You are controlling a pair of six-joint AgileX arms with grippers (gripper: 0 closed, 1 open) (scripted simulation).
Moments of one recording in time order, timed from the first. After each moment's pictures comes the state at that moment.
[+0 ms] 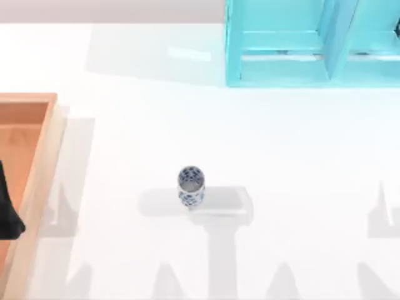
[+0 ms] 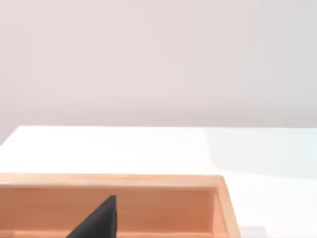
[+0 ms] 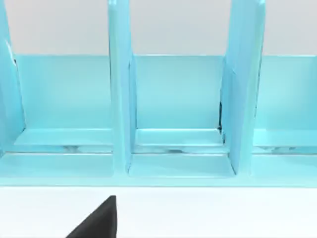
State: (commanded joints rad) left arm 0.00 0.00 0.00 0.00 0.00 0.00; right arm 0.00 0.00 0.00 0.00 0.00 0.00
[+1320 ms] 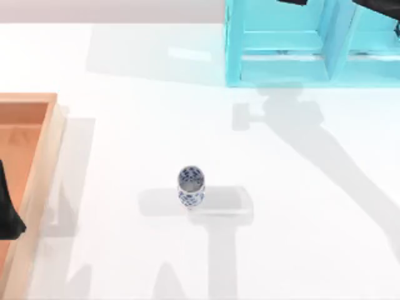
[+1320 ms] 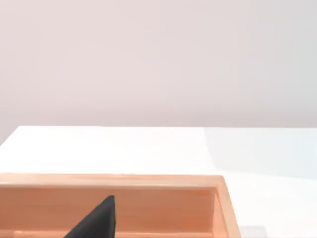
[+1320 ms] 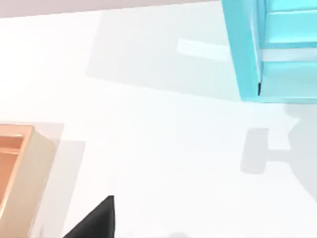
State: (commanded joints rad) left arm 0.00 0.00 0.00 0.00 0.00 0.00; right arm 0.62 1.46 1.68 -0.90 0.15 0.52
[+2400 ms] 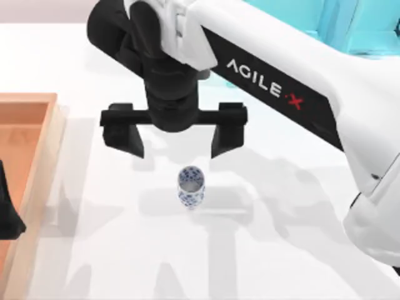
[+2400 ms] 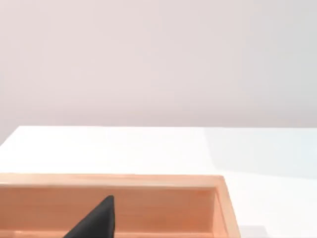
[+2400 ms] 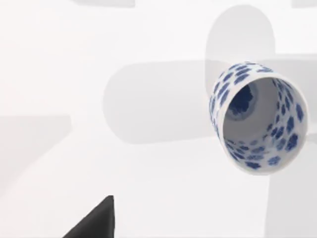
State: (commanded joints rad) left arm 0.00 0.00 0.00 0.00 0.00 0.00; right arm 0.86 2.47 2.52 -1.56 0.08 0.88
